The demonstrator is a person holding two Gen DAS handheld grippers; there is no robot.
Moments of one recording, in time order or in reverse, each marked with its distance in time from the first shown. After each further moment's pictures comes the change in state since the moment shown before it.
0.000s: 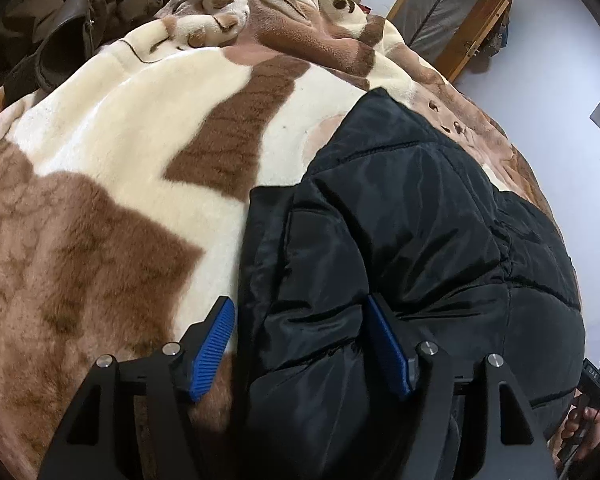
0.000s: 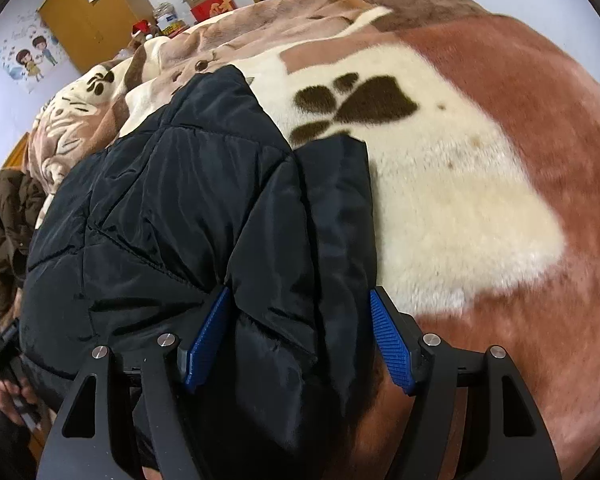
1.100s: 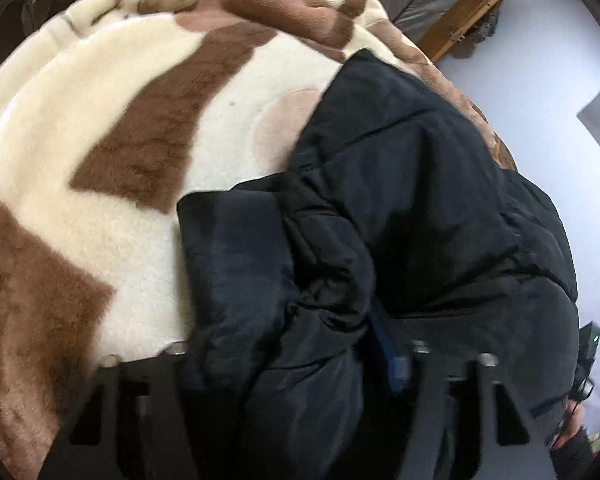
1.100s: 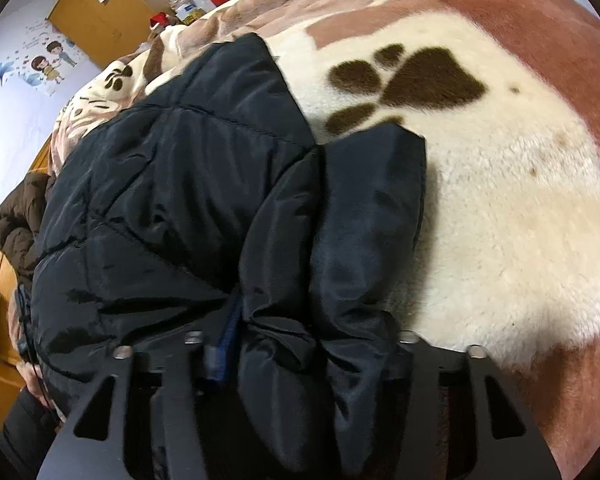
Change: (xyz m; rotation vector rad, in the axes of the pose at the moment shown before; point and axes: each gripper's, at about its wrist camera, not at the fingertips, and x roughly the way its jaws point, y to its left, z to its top) left arm 0.044 -0.026 0.030 0.007 0.098 -0.112; right arm 0.028 0.000 0.023 -0.009 0.075 0.138
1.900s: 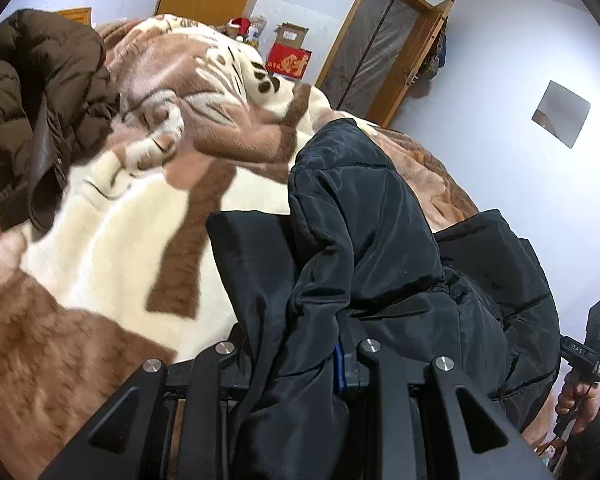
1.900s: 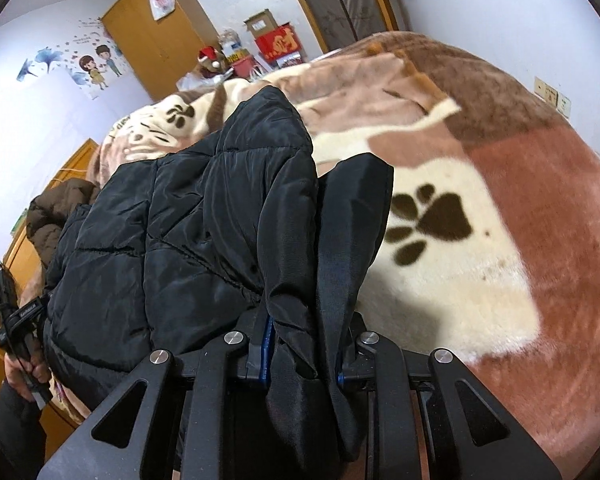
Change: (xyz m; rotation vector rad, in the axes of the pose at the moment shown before) left arm -0.169 -0.055 0.034 0.147 -0.253 0.005; right arm -0.123 0.085 0.021 -0.128 -0.193 0.030
